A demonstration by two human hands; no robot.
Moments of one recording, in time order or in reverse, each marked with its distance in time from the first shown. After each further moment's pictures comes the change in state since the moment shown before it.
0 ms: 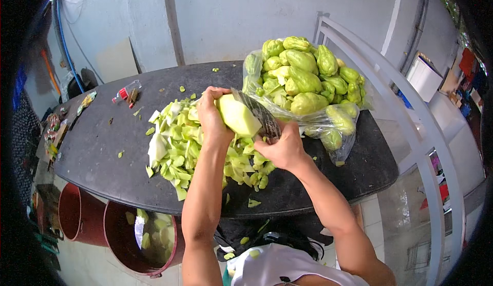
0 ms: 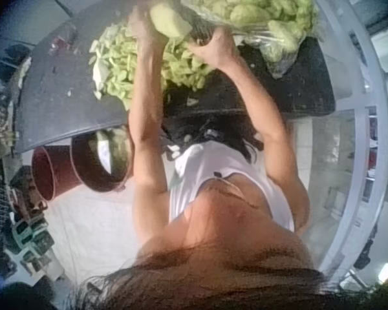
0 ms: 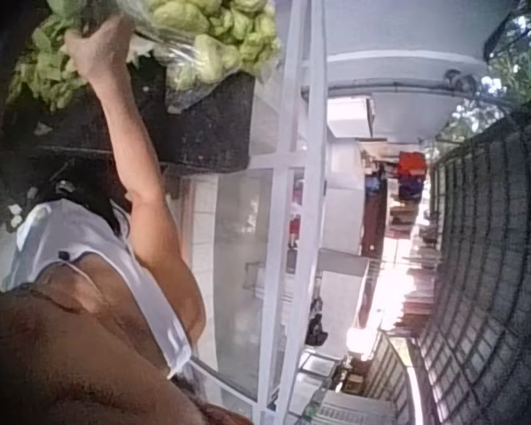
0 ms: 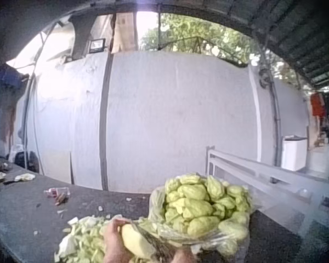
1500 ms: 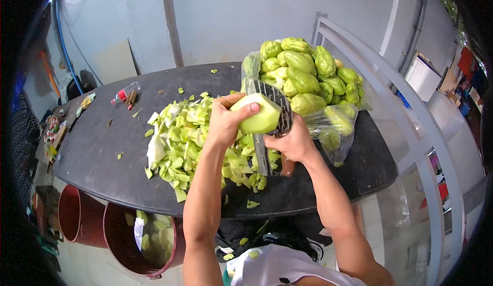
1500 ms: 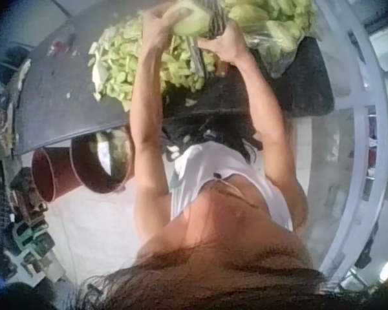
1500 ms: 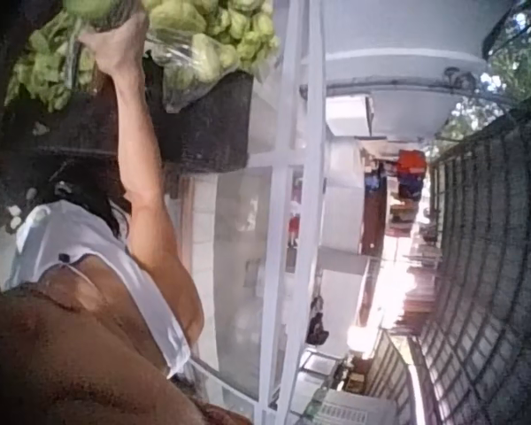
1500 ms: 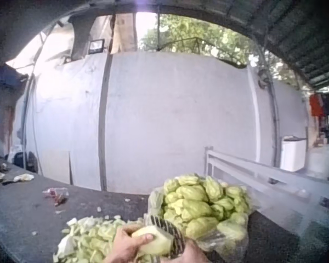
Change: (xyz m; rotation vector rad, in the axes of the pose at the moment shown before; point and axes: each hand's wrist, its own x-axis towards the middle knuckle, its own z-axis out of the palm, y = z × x) left_hand -0.013 0.004 0.002 0.376 -0.473 -0.127; right_hand 0.015 0.003 -0.032 0.134 -0.166 -0.030
